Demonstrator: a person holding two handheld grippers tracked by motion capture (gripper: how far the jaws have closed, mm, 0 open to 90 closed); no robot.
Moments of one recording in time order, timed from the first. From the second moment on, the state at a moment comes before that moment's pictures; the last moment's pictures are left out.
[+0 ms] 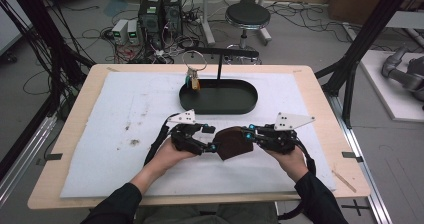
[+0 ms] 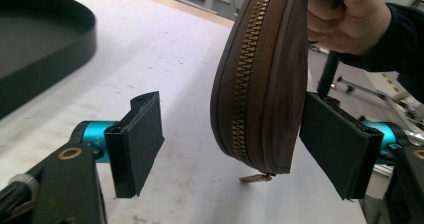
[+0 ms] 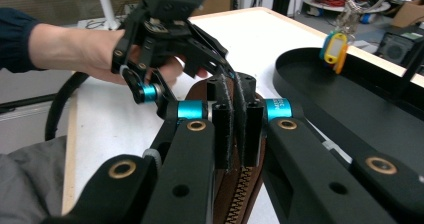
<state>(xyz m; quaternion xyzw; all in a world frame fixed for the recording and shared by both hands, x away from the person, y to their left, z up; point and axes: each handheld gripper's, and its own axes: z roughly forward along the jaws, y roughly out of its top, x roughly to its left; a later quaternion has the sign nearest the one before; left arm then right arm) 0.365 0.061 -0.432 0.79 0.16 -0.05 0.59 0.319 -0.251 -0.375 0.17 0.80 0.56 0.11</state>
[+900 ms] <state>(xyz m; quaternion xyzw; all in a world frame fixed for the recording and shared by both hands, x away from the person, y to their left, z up) 0.350 0.077 -0.396 0.83 0.07 0.04 0.55 0.324 -0.269 -0.377 0.17 0.80 0.56 0.10</state>
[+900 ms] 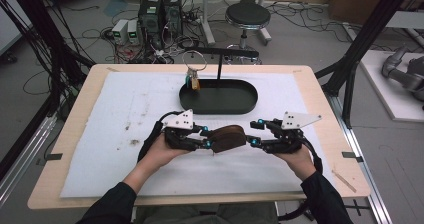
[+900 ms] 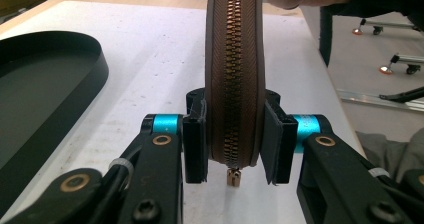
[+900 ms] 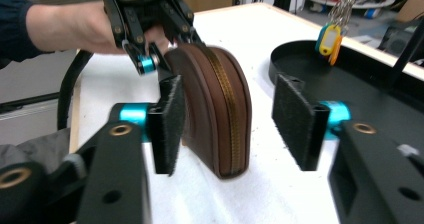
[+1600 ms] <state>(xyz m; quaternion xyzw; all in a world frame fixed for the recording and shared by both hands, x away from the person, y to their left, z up) 0.341 0.064 -0.391 0.87 0.03 0.03 0.48 0.325 -0.239 -0.390 0.13 0.85 0.51 0.06</state>
